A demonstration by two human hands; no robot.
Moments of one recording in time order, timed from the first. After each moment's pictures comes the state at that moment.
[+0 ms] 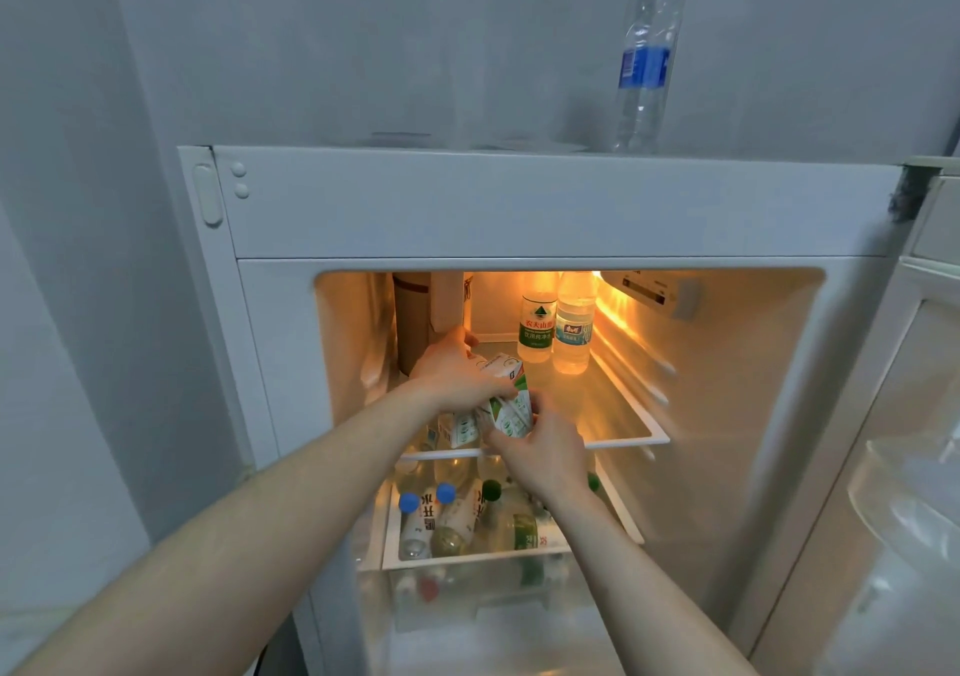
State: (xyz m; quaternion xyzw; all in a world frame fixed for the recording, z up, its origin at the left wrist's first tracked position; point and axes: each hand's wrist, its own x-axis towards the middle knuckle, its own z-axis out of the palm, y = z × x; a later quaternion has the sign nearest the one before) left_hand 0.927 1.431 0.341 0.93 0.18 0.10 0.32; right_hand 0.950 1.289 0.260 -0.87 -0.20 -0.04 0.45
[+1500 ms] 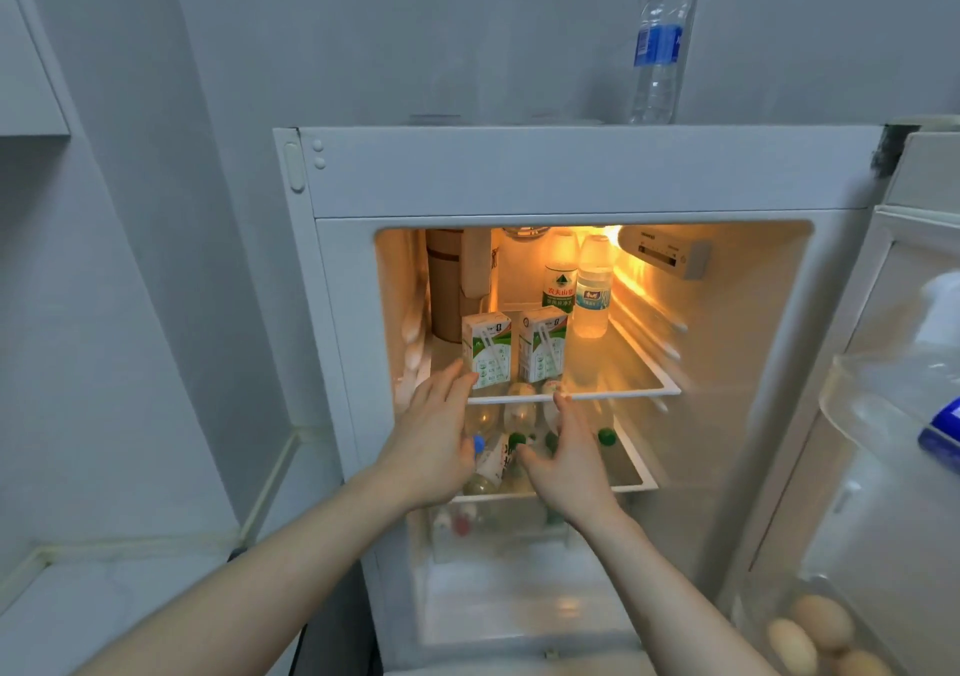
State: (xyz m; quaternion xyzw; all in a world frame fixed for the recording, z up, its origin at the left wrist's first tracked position) left_hand 0.780 1.415 0.274 0.97 0.09 0.17 0.16; right_hand 0.884 1.255 0.211 -0.83 -0.24 -0.02 0.50
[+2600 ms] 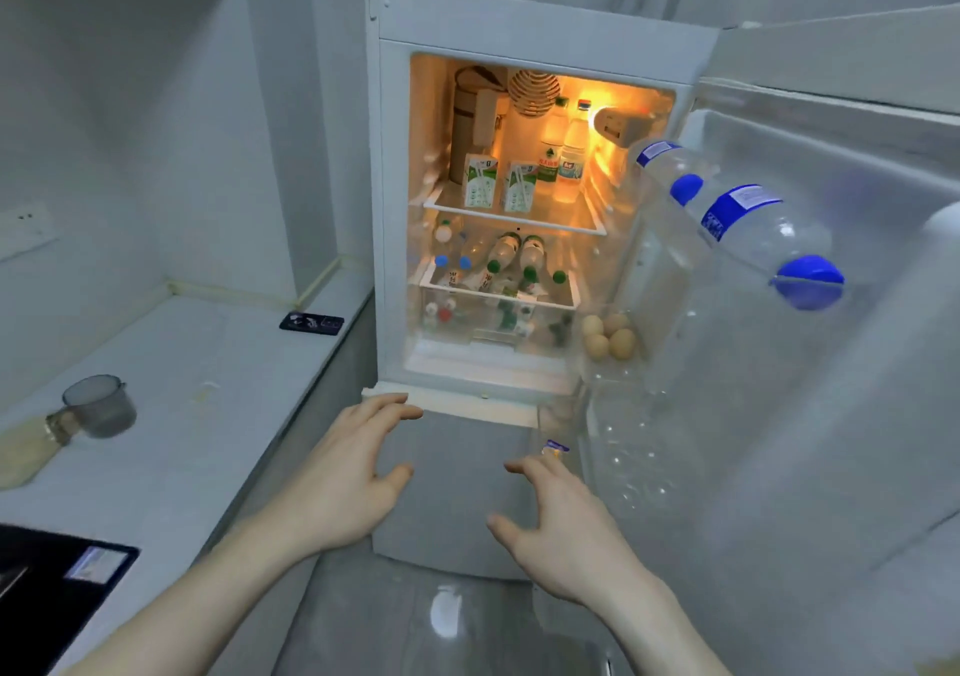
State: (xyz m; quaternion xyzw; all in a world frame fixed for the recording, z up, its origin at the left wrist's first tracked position) left_hand 0.403 1.117 0.181 0.93 0.18 0.17 0.26; right_hand 0.542 0.906 0.181 -0.90 -0.39 0.12 0.19
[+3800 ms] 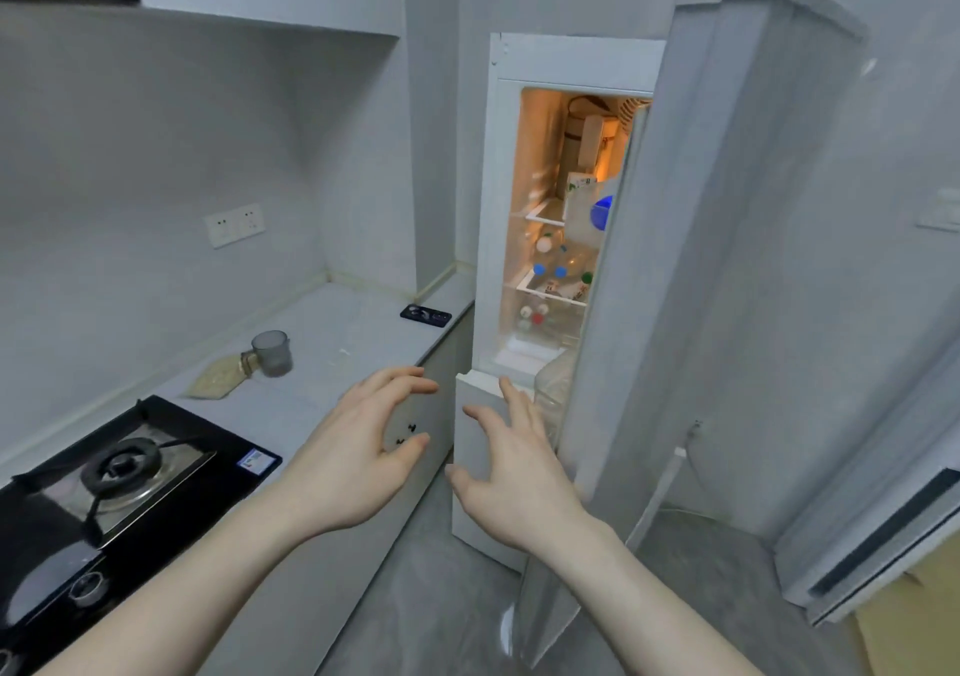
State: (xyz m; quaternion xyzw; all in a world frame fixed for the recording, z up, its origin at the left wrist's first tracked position) left_hand 0.305 1.013 0.247 0.90 0.32 0.23 0.21; right_hand 0.472 0.909 0.220 -0.77 -0.57 0.12 0.25
